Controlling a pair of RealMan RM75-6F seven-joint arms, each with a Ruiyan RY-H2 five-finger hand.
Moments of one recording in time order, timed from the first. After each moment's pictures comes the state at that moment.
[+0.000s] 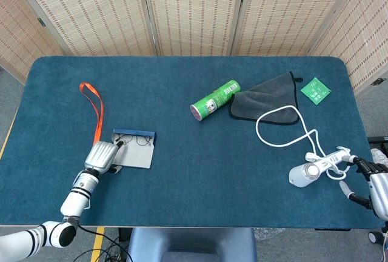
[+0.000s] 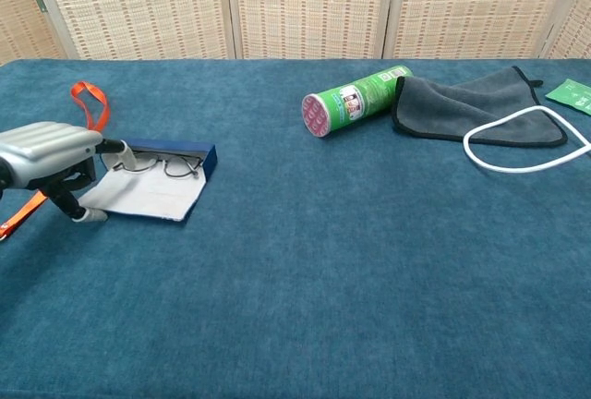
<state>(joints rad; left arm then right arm) -0.64 -1.52 -0.07 -1.34 1.10 1.00 0.44 0.01 -1.06 0.05 -1.54 -1.58 1.59 0.19</state>
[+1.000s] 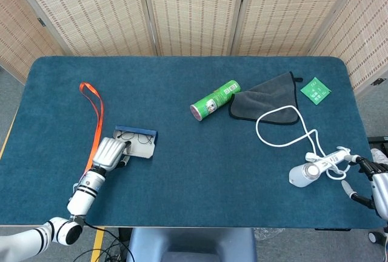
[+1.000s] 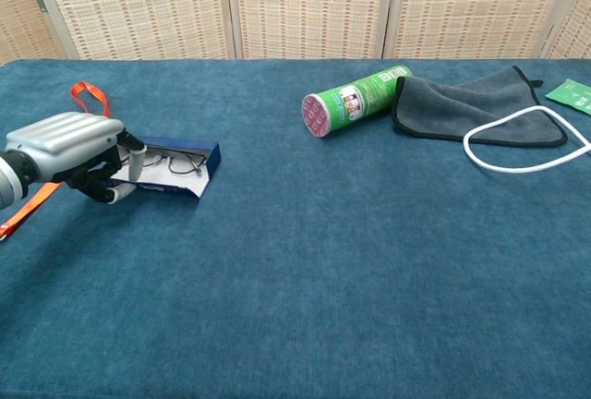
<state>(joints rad) -0.64 -1.61 -0.09 -1.23 1.25 1.05 0.31 0.01 -1.06 0.05 -1.53 -1.57 1.60 0.20</state>
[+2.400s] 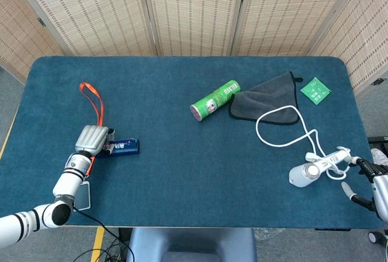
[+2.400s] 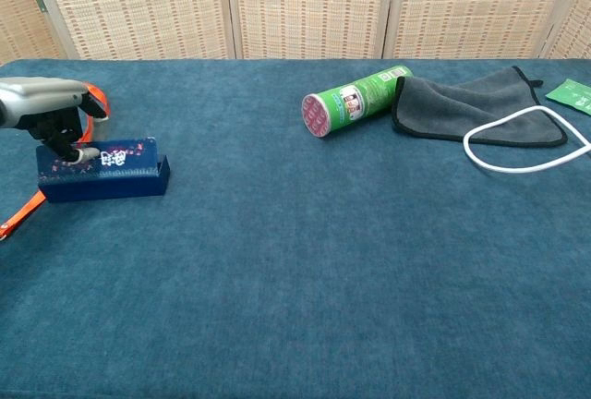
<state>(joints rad) -0.76 -1.38 -0.16 -1.43 0.79 0.85 0.51 0.00 -1.06 0.05 -1.53 -1.59 1.62 0.21</state>
